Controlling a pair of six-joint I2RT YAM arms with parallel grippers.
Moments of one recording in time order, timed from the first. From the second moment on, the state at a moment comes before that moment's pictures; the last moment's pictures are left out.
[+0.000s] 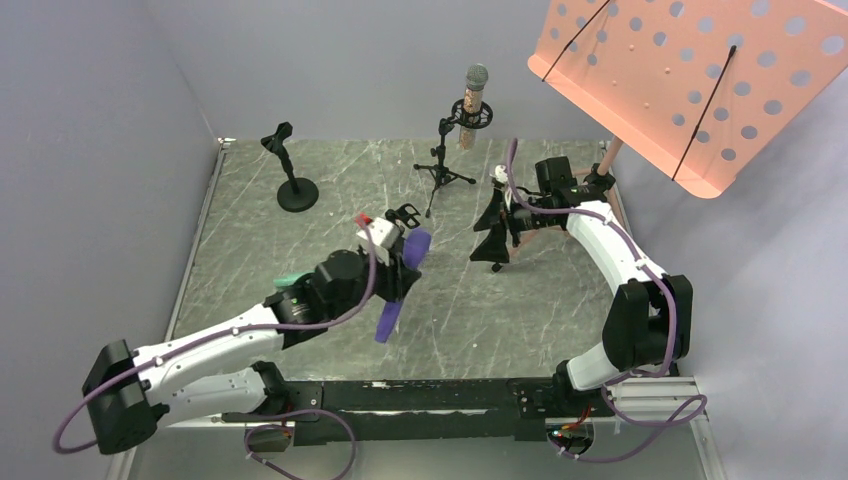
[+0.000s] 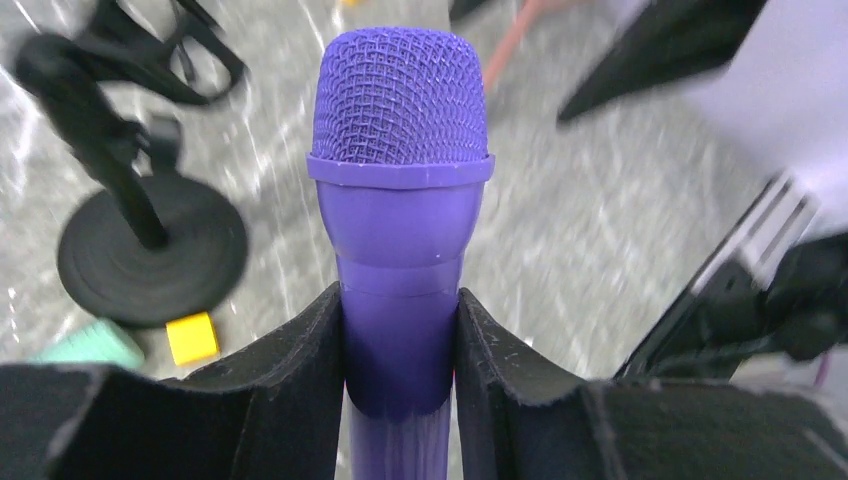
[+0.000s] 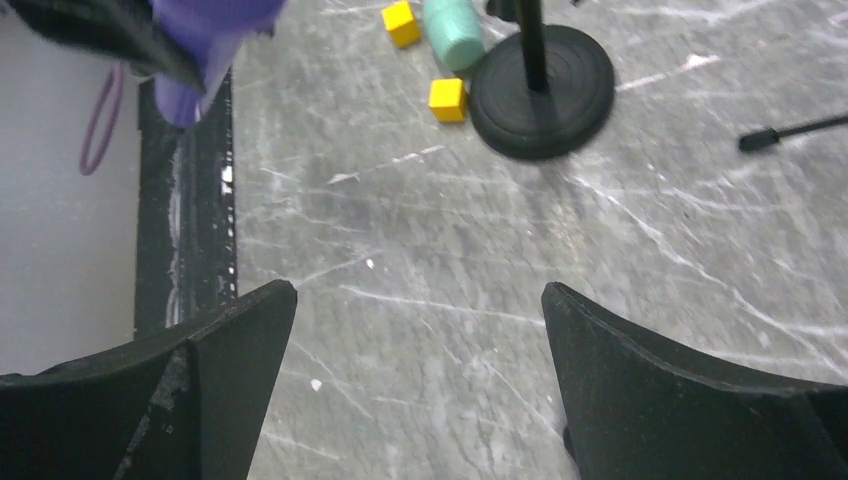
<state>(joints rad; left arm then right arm) -0.99 1.03 0.69 0.01 -0.16 -0.38 0.16 1.51 1.21 -0.79 -1.11 -0.73</state>
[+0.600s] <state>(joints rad) -0.89 1.25 0.81 0.58 -0.13 -0.46 0.32 1.41 0.97 -0.08 -1.43 0.07</state>
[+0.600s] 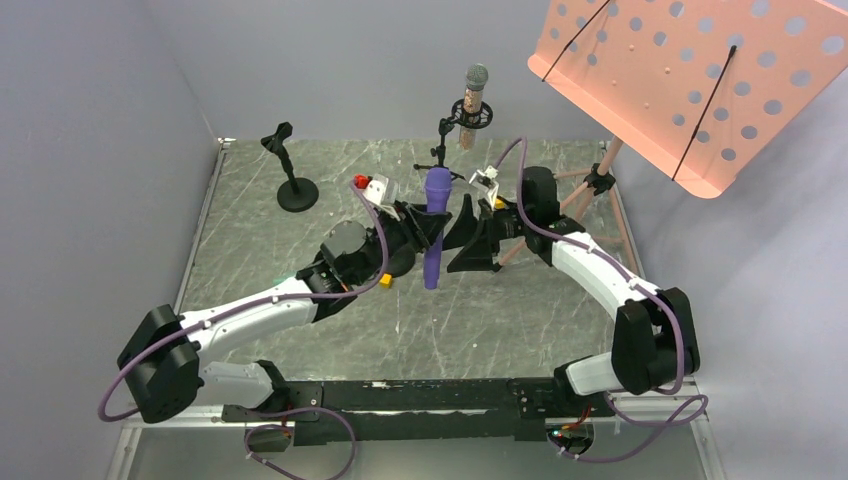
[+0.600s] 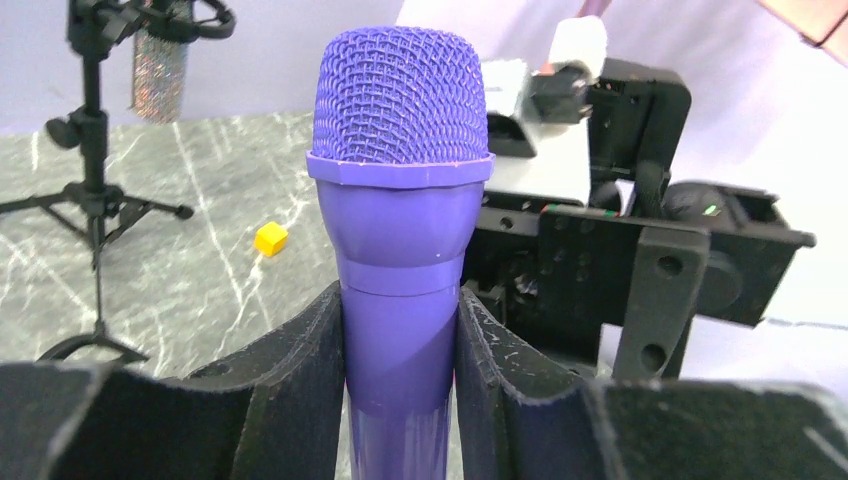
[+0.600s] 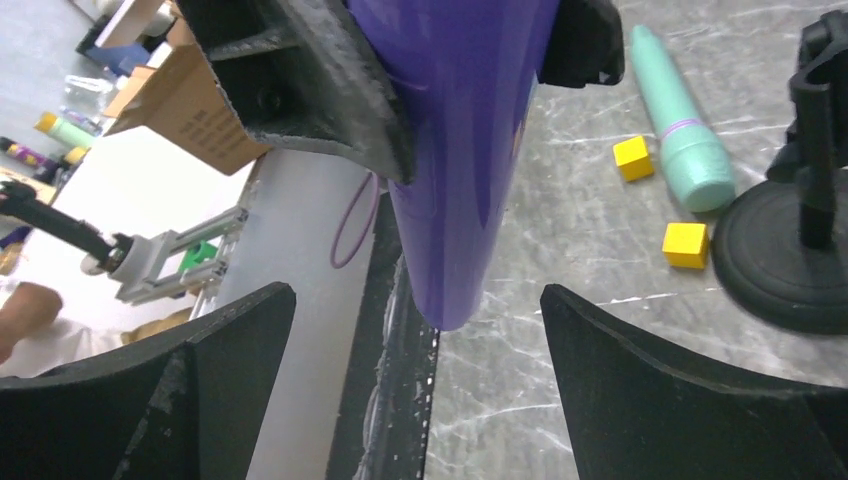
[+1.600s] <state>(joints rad) -0.77 1.29 0.82 0.72 0.21 -0.64 0.36 1.40 0.90 0.41 -1.39 0.54</state>
